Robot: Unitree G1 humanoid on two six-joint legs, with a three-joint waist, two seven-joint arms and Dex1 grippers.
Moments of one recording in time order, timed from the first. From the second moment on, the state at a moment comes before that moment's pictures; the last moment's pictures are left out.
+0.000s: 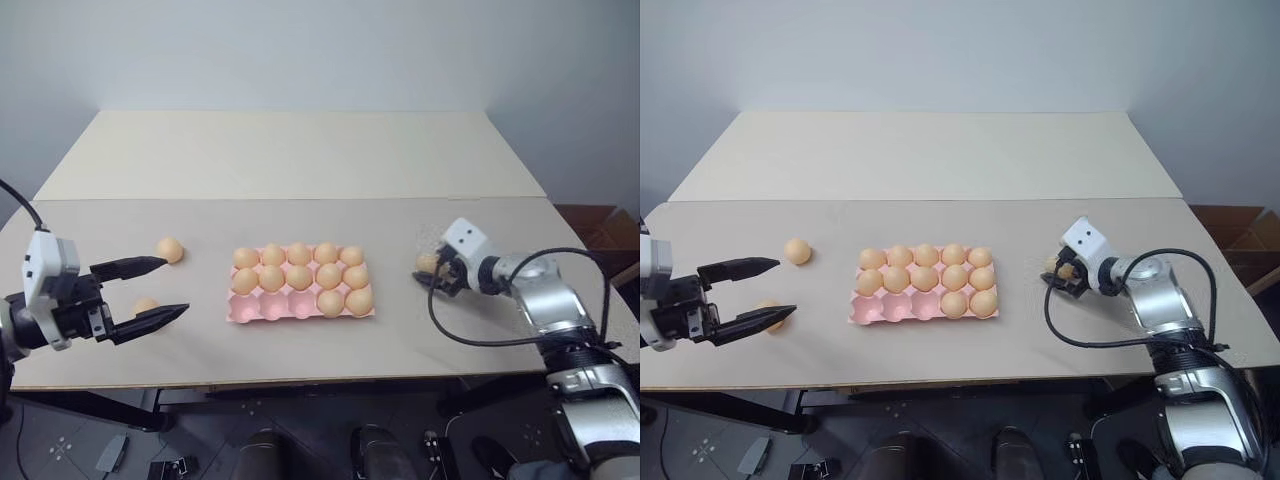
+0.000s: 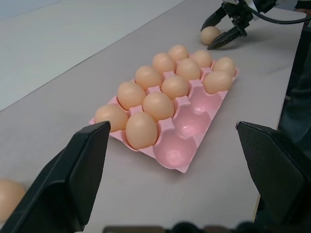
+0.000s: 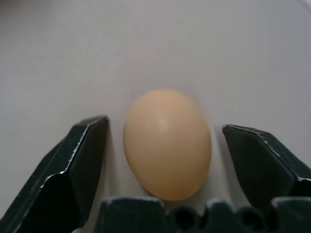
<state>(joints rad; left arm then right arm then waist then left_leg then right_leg) 0.10 0.95 0.59 -0.30 -0.71 0.48 -1.19 -0.62 -0.67 0.14 0.39 0.03 0.40 0.79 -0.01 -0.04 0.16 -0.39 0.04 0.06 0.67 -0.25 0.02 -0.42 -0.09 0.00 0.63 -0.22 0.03</state>
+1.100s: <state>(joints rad) 0.12 0.96 0.61 -0.33 -0.71 0.51 -1.19 -0.65 -0.37 0.50 -0.35 0.12 0.85 0.65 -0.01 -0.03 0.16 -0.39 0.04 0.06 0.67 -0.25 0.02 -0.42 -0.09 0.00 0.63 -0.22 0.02</state>
